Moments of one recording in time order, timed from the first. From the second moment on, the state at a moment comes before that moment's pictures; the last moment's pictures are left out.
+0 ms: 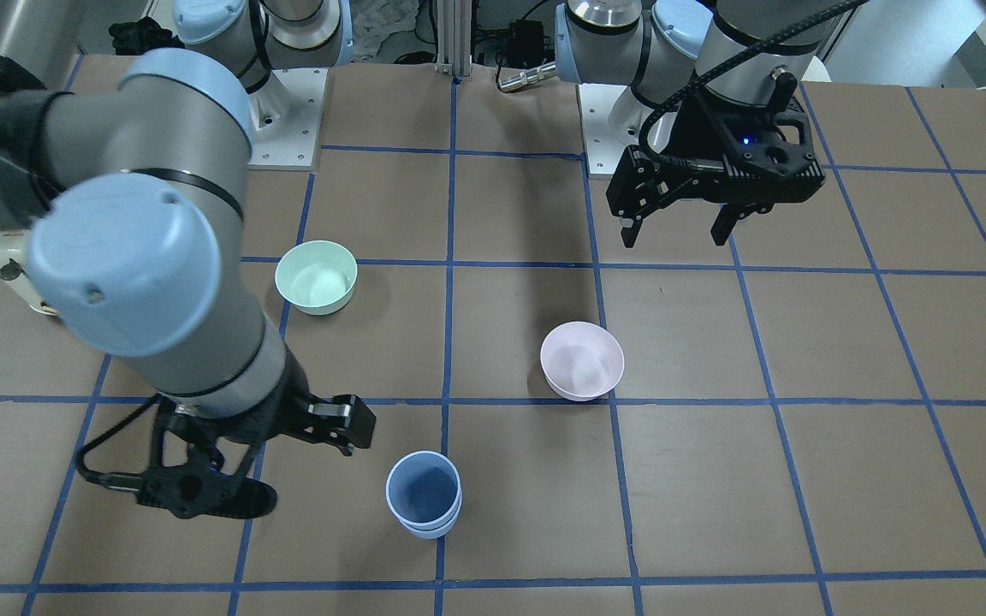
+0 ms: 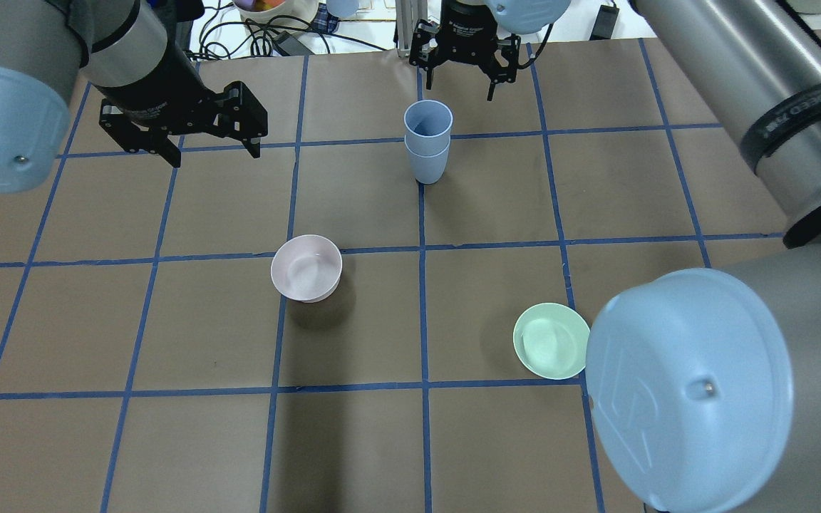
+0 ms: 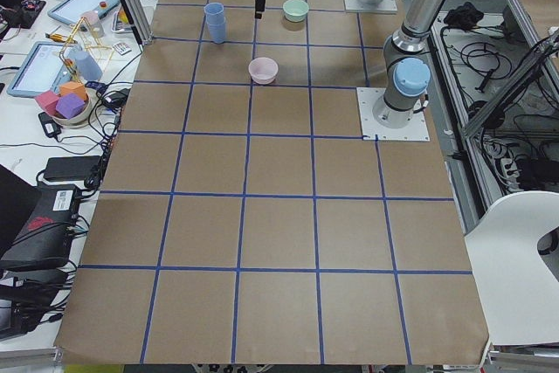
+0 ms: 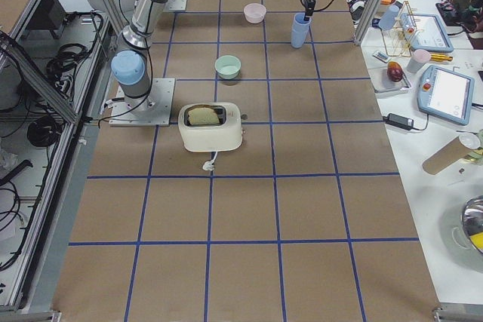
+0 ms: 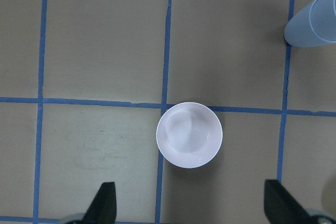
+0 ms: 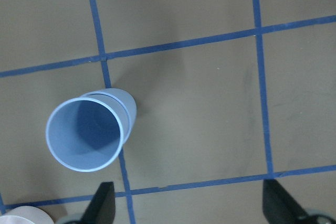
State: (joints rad) left arm -1.60 -1.56 -1.59 -1.43 1.56 -0.10; right arm 1.69 -1.03 1.00 -1.53 -1.51 0.23
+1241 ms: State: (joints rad) left arm -1.60 -1.56 -1.60 -1.43 1.56 -0.10; right arm 1.60 -1.46 1.41 -1.42 -1.60 0.08
